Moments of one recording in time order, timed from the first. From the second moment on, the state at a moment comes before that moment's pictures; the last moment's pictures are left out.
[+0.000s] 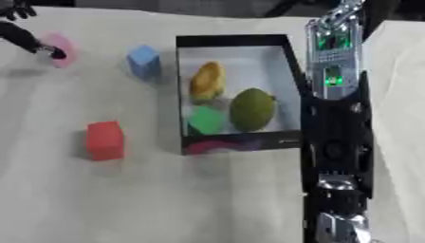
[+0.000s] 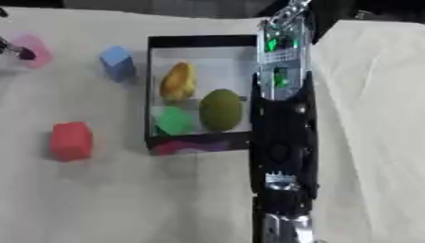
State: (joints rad) left arm -0.96 0.71 -0.09 -0.87 -0.90 0.24 -0.54; right arm -1.00 0.33 -0.36 -1.43 0.88 0.37 -0.68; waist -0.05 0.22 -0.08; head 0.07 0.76
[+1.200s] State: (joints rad) left arm -0.97 0.66 -0.05 -0.76 -0.95 0.33 -0.40; right arm -1.02 0.33 -0.36 -1.40 0.85 0.37 -0.70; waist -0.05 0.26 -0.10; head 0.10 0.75
